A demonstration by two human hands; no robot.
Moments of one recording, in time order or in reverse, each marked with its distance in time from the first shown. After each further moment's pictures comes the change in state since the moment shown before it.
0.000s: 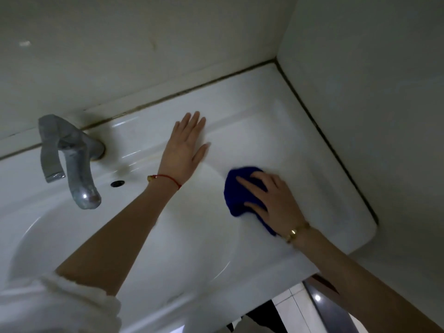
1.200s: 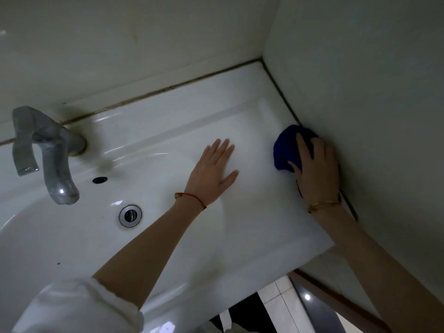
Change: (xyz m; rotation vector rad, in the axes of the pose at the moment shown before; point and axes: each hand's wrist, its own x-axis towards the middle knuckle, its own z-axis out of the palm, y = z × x) left_hand -0.020 0.079 0.064 -0.061 -0.129 0.050; right_hand 0.000 0.084 -0.065 -0.409 0.267 0.333
